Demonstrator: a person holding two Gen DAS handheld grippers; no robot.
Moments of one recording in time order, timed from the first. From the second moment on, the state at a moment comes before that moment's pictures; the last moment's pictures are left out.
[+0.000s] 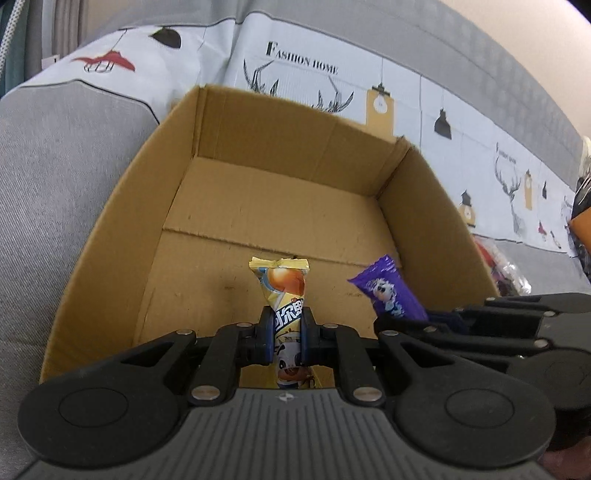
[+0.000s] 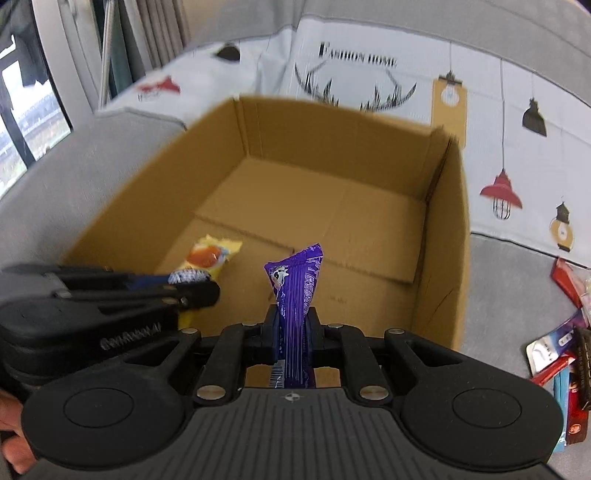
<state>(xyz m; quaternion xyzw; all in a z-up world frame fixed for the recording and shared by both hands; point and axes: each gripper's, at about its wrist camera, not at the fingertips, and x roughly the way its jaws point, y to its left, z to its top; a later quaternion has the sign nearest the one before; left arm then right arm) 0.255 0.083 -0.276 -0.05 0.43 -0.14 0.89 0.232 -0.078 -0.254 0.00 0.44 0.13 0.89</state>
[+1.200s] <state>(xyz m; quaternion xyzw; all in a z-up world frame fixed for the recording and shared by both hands) 0.185 -0.163 -0.264 0.07 0.39 -0.27 0.88 0.096 -0.375 -0.280 0.09 0.33 -0.01 0.94</state>
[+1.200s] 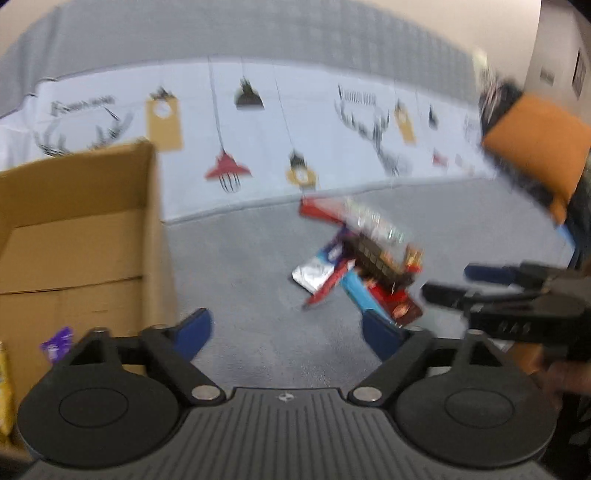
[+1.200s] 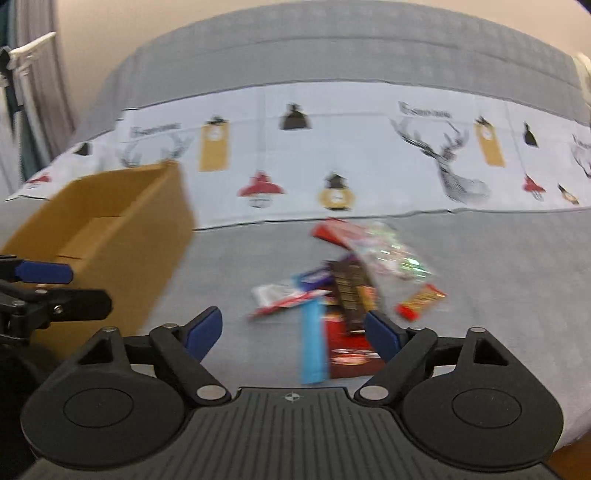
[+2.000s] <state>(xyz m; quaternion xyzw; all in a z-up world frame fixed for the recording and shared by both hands) 0.272 -0.239 -0.363 0.07 0.45 -0.31 0.84 0.189 -0.424 -0.366 0.16 0.38 0.03 0.91</state>
